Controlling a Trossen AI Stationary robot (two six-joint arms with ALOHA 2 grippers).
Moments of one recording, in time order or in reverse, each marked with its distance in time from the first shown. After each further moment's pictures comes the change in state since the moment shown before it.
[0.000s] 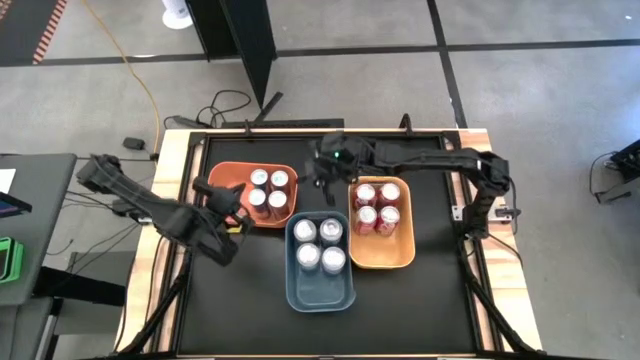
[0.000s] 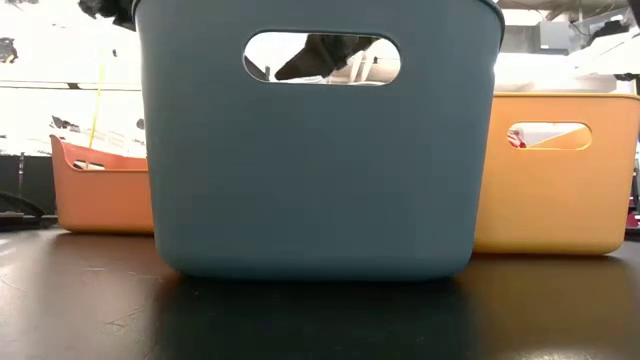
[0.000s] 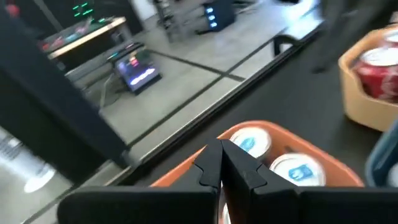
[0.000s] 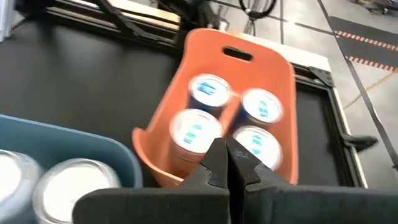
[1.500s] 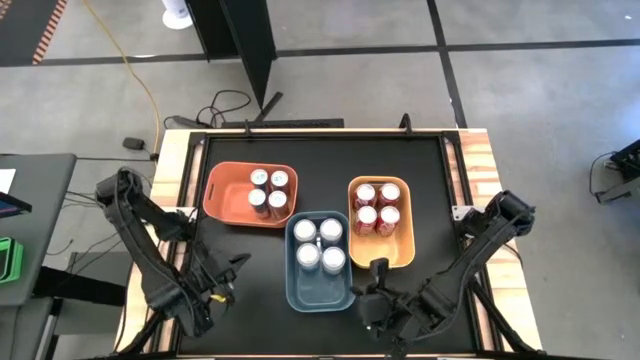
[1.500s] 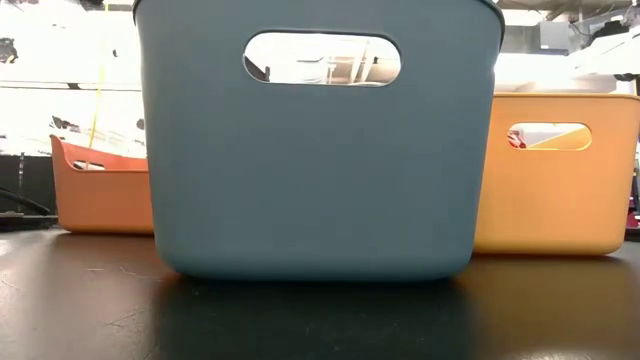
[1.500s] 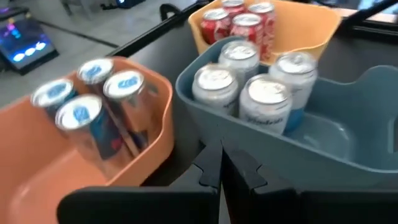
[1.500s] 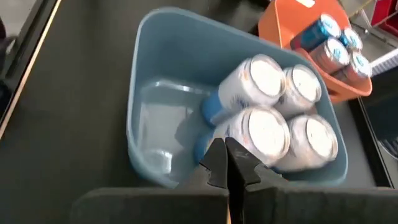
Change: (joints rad) left arm -0.484 0.335 0.153 -0.056 0.153 -0.498; right arm 0.966 0.019 0.011 -0.544 1.032 0.748
